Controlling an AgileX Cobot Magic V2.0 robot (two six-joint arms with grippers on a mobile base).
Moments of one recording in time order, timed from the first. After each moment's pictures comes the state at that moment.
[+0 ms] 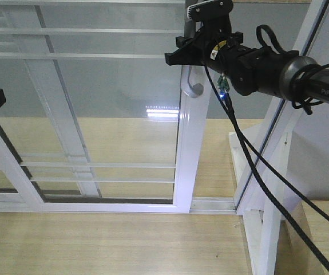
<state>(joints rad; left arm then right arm) -0.03 1.08 -0.60 0.08 -0.12 -0.07 0.39 2.00 -1.41 -0.11 -0.21 0.08</state>
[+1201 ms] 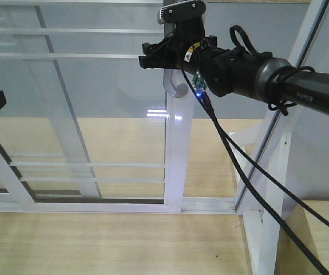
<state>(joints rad) -0.03 1.08 -0.60 0.08 -0.10 -0.07 0.50 2.02 -1.48 -0.06 -0.12 0.09</state>
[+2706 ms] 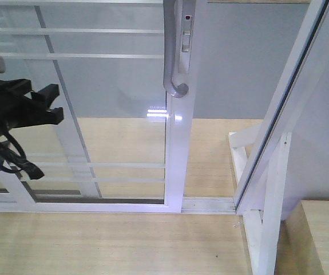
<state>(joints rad) -0.26 1.29 -0.61 0.08 -0.27 -0.08 0.01 0.93 -0.78 -0.23 0.51 0.10</state>
